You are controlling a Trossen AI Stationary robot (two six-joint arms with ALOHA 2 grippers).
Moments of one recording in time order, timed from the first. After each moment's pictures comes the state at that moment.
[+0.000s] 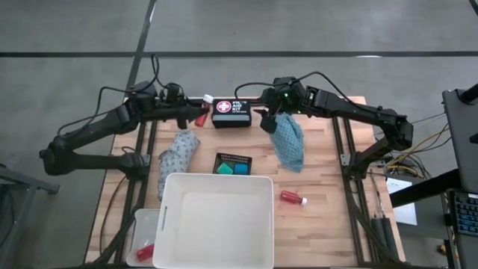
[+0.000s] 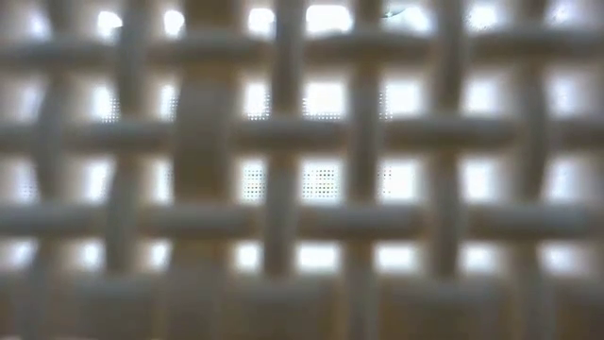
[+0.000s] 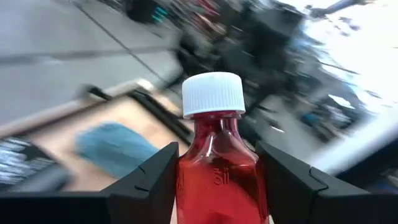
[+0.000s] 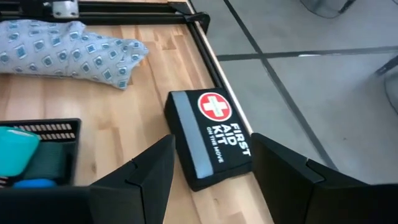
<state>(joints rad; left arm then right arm) 0.48 0.96 0.96 -0.14 0.29 -0.60 -0.36 1.50 1.39 -0.48 0.08 -0.17</state>
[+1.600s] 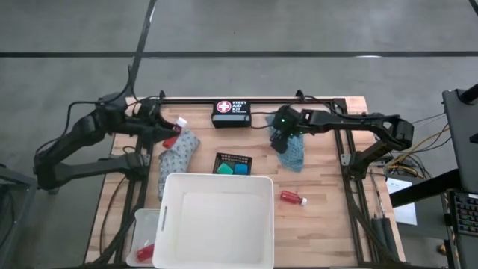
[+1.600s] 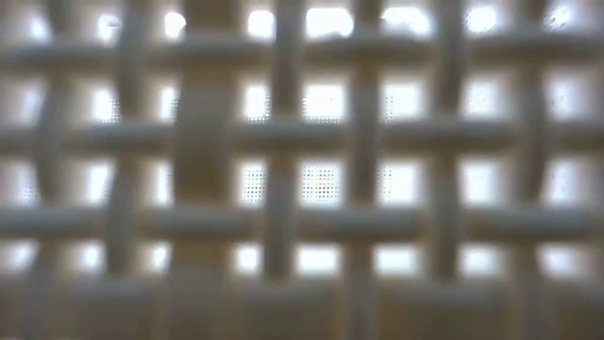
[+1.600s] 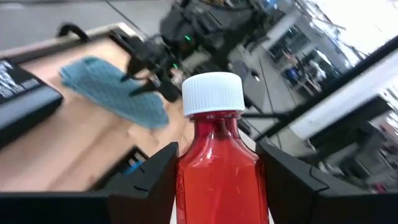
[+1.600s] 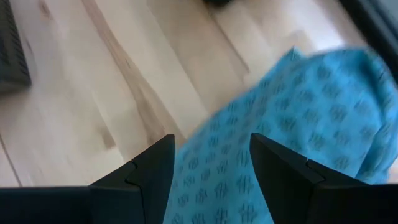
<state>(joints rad) 0.47 0.64 0.96 -0.61 0.45 -0.56 -0.40 1.50 0.93 -0.47 0.08 0.10</state>
